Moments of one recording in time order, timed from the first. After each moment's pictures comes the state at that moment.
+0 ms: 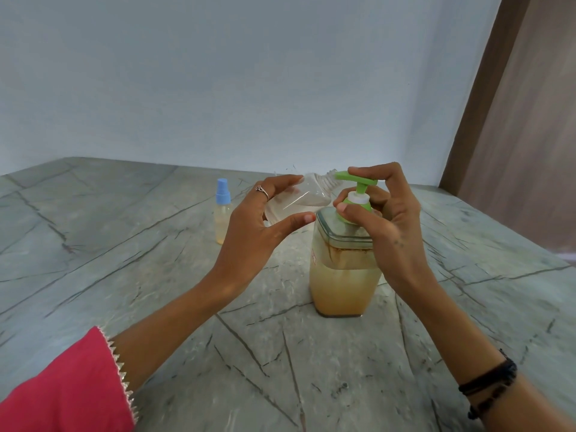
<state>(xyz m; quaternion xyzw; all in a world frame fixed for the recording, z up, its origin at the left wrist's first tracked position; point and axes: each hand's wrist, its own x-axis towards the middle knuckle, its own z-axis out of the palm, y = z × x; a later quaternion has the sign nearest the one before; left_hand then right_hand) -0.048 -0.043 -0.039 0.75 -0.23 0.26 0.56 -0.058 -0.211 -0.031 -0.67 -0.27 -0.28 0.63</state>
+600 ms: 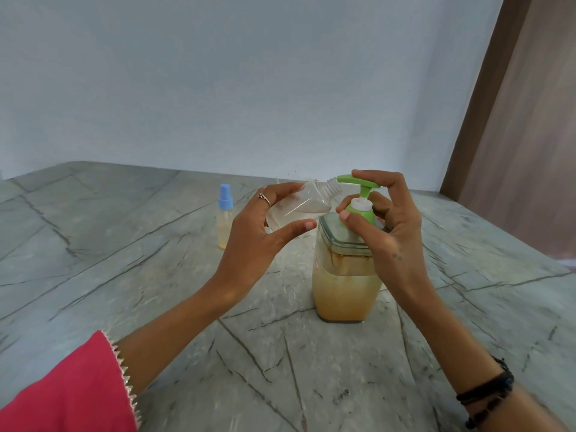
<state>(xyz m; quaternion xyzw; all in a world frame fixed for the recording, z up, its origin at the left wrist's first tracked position) -0.049 -0.042 -0.040 0.75 -0.23 0.26 0.57 -0.059 -0.210 -0.033 -0.68 -0.27 -0.31 0.61</state>
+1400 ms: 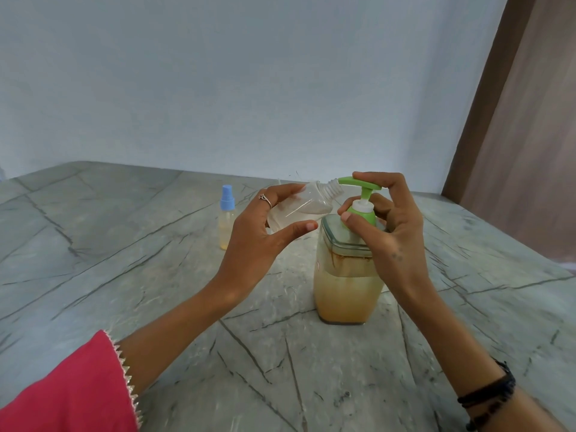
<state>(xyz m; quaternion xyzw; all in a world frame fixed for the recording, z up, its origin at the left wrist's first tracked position) -0.048 -0.042 -0.040 0.75 -0.23 0.26 0.57 -0.059 -0.209 -0.031 -0.68 -0.27 -0.32 0.60</state>
